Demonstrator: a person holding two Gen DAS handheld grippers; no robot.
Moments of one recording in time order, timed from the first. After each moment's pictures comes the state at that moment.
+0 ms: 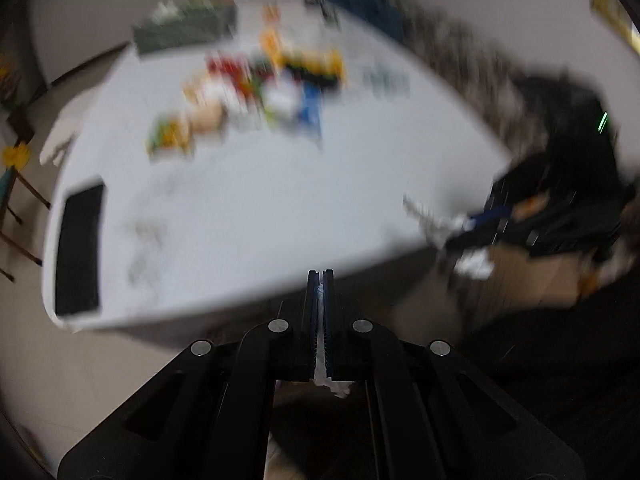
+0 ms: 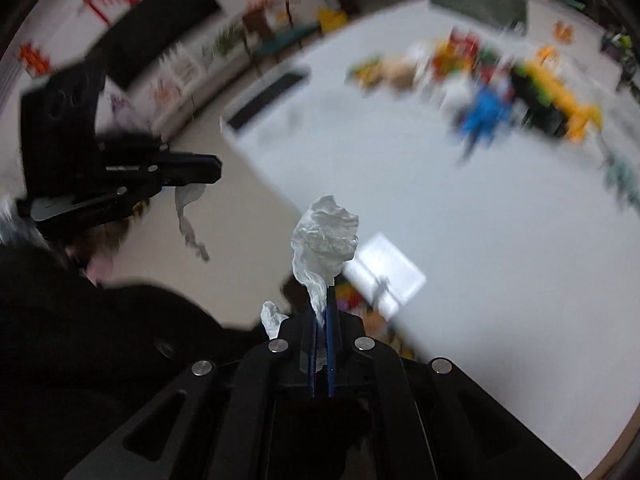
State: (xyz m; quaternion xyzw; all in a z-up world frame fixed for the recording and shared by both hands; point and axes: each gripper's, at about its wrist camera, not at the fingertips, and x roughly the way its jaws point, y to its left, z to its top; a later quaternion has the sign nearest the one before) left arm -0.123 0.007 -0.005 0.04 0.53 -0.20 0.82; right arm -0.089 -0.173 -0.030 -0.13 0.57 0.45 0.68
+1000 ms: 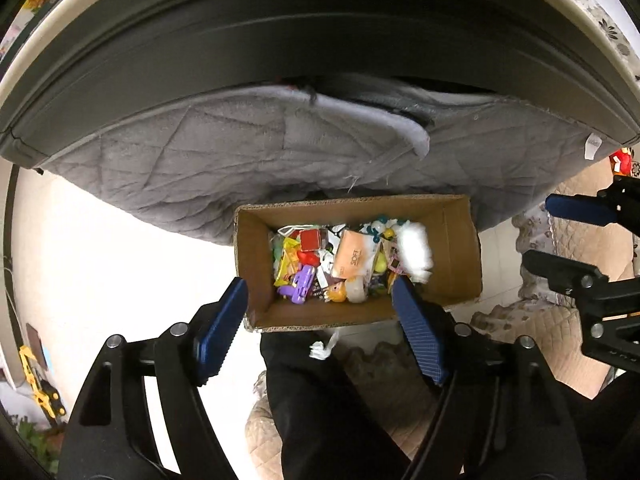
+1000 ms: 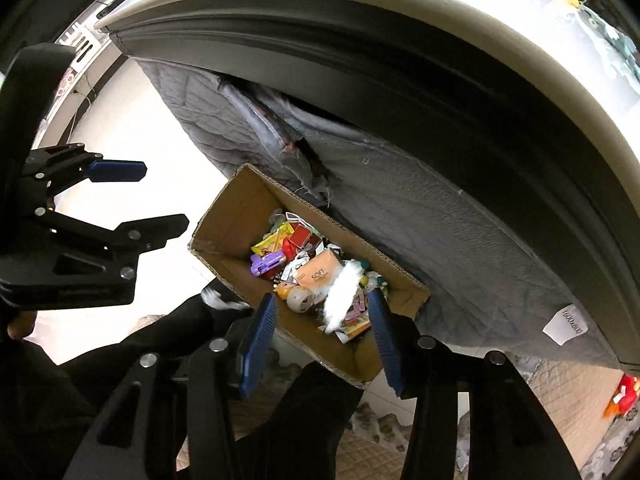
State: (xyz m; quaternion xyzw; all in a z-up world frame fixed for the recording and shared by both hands) left arm -0.137 0.008 -0.187 0.01 0.65 -0.04 0.76; right arm -0.141 -0.144 -0.169 -0.16 0.61 0.28 0.72
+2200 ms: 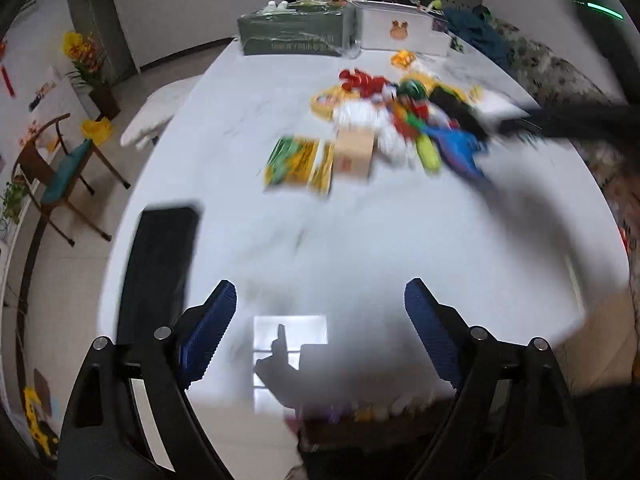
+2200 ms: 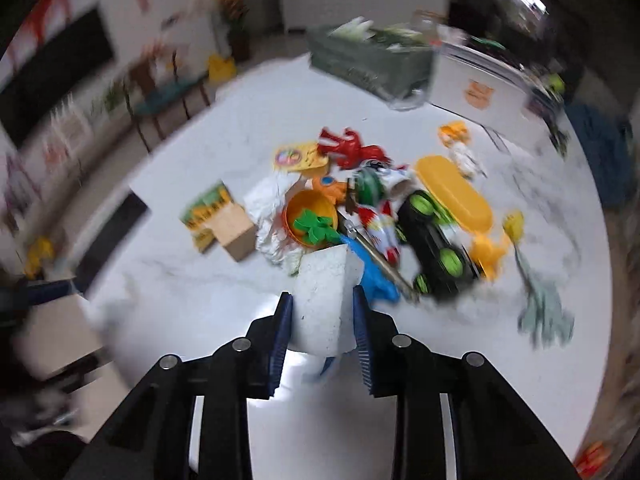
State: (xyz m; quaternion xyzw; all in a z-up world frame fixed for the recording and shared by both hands) left arm -0.005 0.058 -0.015 0.01 0.48 -0.02 0.88; right arm 0.079 -0.153 0.021 -0.07 0.49 0.27 0.83
